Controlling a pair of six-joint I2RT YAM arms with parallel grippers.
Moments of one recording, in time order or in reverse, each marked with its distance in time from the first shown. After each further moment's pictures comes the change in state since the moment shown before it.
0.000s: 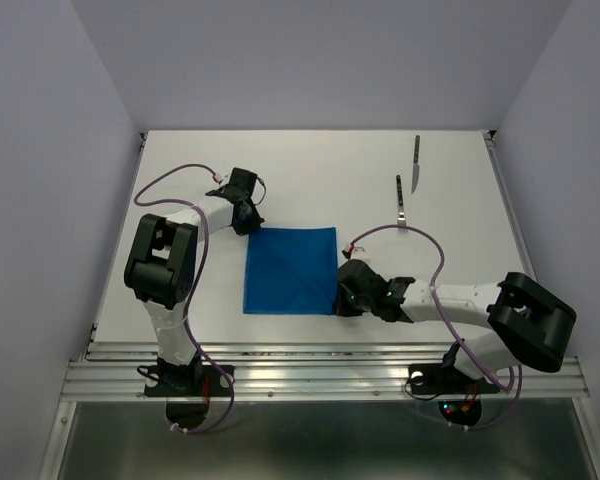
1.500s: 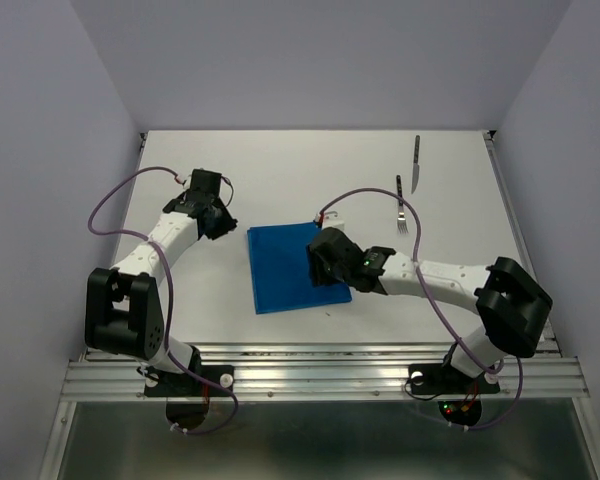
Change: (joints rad) left arm 0.111 -0.385 -0.144 -0.152 0.013 0.021; right arm -0.006 0.109 0.351 -0.165 0.134 -0.259
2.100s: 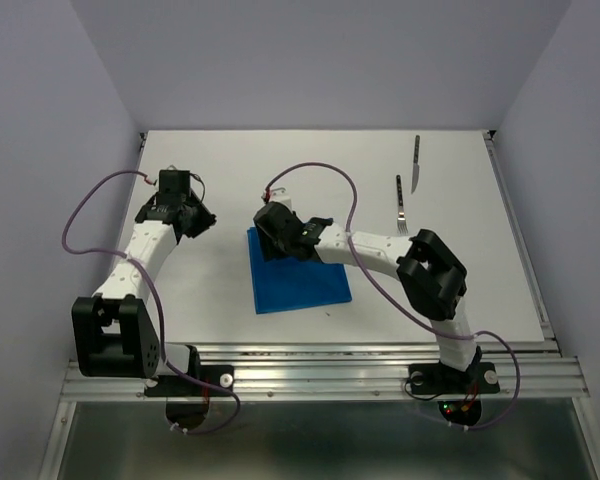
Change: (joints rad) left arm 0.139 -0.108 -0.022 -0.016 0.077 0.013; right arm 0.018 0.492 0.600 -0.113 0.045 -0.038
